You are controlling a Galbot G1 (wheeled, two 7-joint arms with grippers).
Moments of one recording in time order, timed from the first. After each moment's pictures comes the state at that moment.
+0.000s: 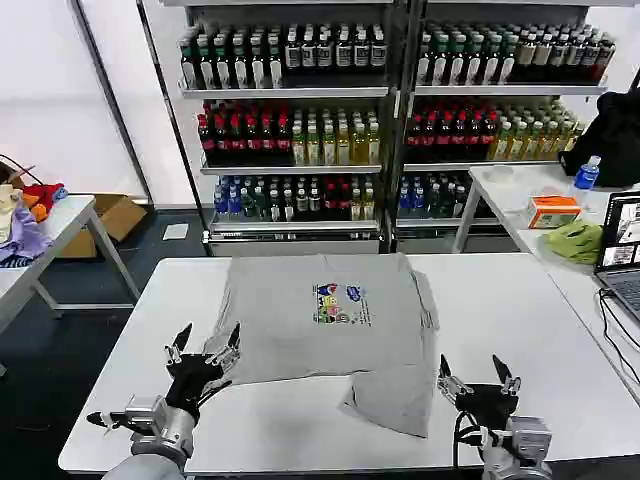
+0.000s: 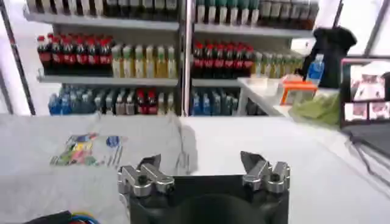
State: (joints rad) left arm 1.46 -1.37 -0.52 -2.21 -0.22 0.45 -0.09; right arm -1.62 1.27 0.40 2.35 0.28 -0.58 0.43
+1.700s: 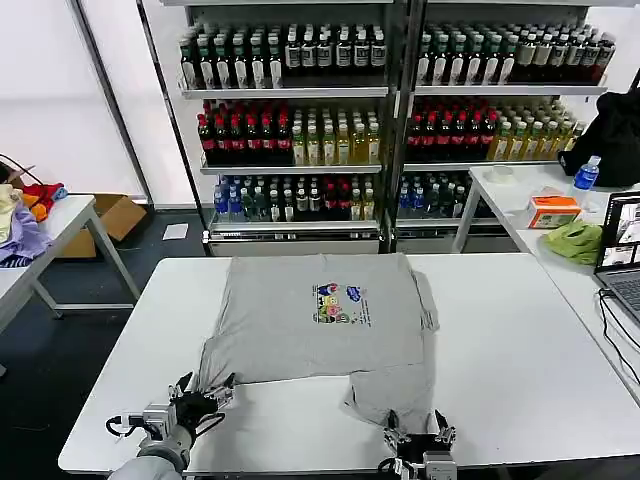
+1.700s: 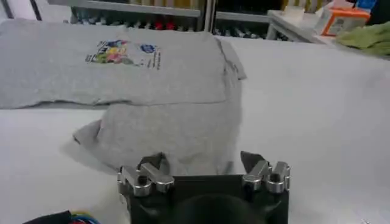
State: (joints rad) left arm 1.46 -1.33 -0.54 -2.00 -0.26 0.55 -0.07; right arm -1.62 1.35 0.21 2.15 0.18 -0.57 0.49
